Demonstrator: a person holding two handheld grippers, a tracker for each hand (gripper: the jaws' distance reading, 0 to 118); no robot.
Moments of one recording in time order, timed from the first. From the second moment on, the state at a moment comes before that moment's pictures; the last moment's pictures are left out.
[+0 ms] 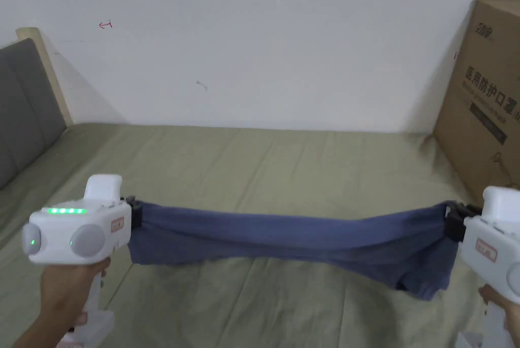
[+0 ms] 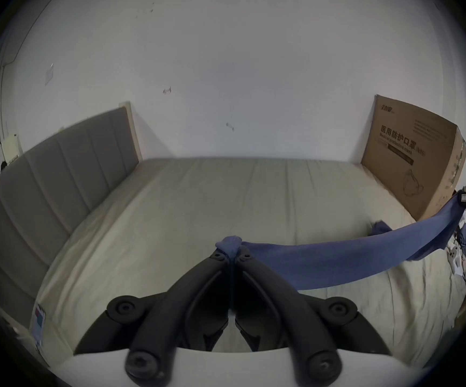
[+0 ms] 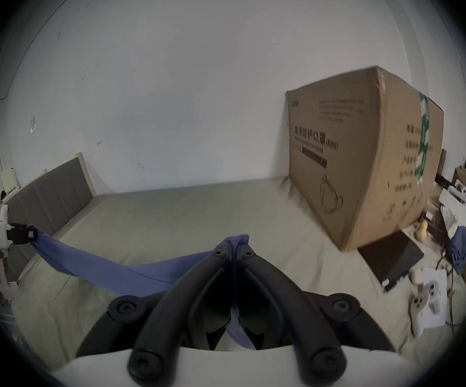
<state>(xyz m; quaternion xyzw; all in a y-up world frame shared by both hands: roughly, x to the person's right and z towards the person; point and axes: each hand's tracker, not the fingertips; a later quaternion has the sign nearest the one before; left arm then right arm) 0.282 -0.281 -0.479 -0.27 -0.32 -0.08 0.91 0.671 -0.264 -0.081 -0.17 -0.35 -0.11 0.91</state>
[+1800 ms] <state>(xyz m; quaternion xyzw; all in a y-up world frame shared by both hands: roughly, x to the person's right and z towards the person) 0.131 -0.245 -0.254 -0.19 -0.35 -0.01 0.92 0.456 -0.233 0.073 -0.12 -0.37 -0.10 0.92</state>
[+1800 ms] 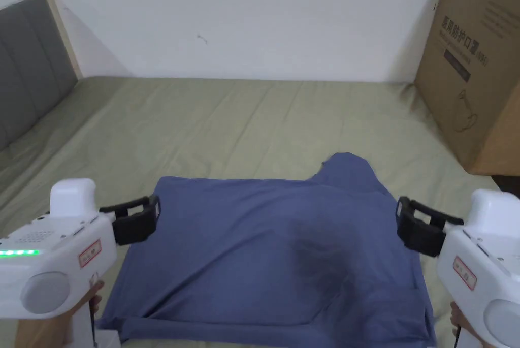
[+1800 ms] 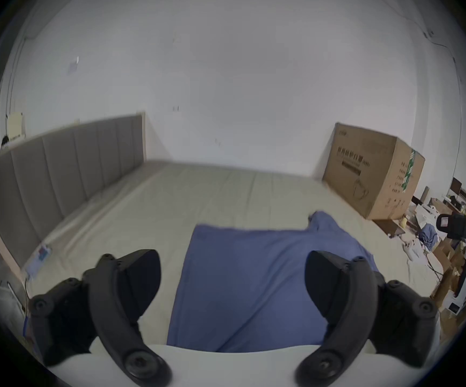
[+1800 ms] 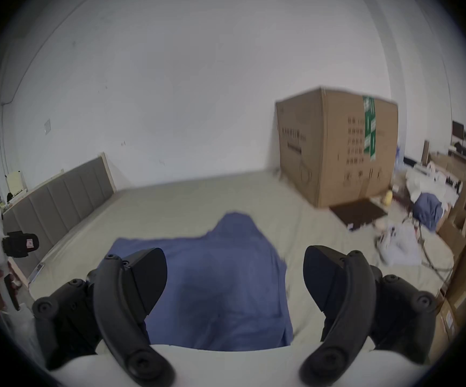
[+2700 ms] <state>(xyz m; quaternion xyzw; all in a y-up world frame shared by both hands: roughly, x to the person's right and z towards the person) 0.122 -0.292 -0.265 -0.29 -0.32 -0.01 0.90 0.440 -0.230 0.054 -0.09 -0.40 -0.01 0.91</state>
